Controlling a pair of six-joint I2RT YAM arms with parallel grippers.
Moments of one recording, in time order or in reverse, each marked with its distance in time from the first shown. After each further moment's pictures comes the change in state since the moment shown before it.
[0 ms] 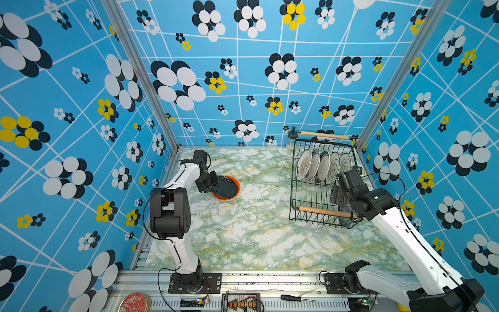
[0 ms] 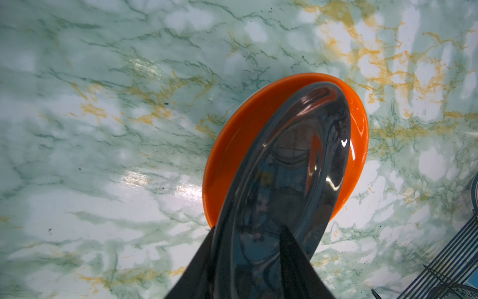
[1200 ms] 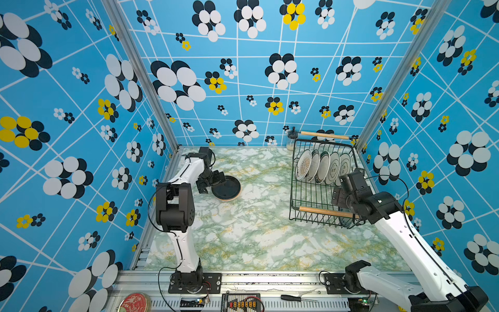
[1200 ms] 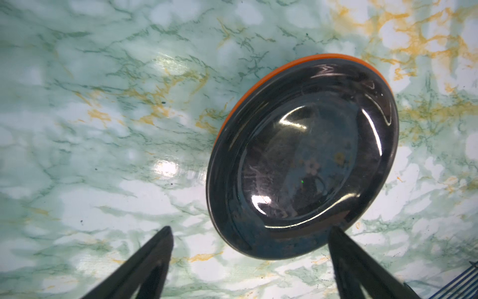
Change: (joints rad) left arm -0.040 0.091 0.155 -0.172 -0.073 0.089; right arm -0.013 -0.042 -0.023 0.000 -0.023 -0.007
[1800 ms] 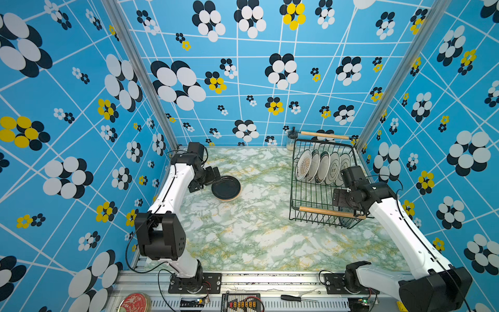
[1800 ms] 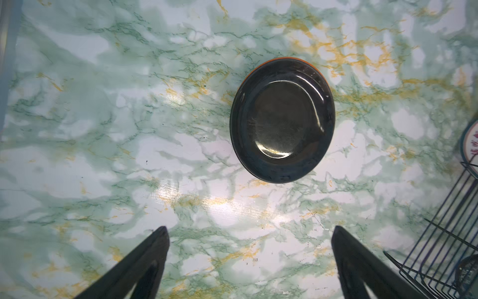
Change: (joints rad) left arm 0.000 -0.384 -0.101 -0.059 -0.051 -0.015; right arm -0.150 0.151 0.037 -0.067 -0.154 -0.101
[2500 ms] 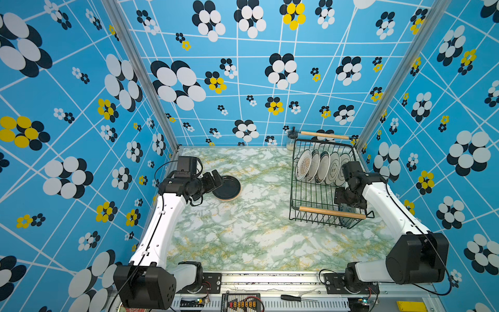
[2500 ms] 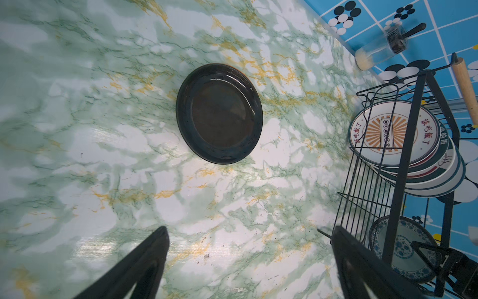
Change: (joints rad) left arm -0.023 -0.352 -0.304 0.255 0.166 -0.137; right arm -0.142 0.217 0.023 0.051 -0.138 -0.091
